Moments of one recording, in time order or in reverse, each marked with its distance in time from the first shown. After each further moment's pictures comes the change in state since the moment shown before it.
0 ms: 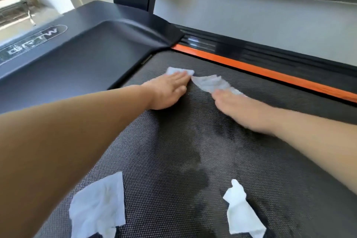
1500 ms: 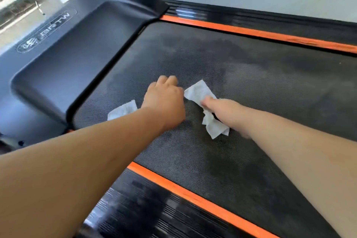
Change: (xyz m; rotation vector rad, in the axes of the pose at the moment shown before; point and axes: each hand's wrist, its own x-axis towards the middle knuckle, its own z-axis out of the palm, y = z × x) left_hand -0.216 0.183 0.021 0.253 0.122 -0.177; right_hand -0.208 -0.062 0.073 0.614 -0.061 0.425
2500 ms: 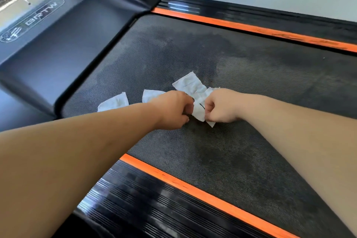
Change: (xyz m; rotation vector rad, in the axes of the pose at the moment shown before) left_hand -0.001 0.017 0.018 -0.407 -0.253 0.216; right_hand 0.002 0.012 -0.023 -0.687 -0.039 -0.220
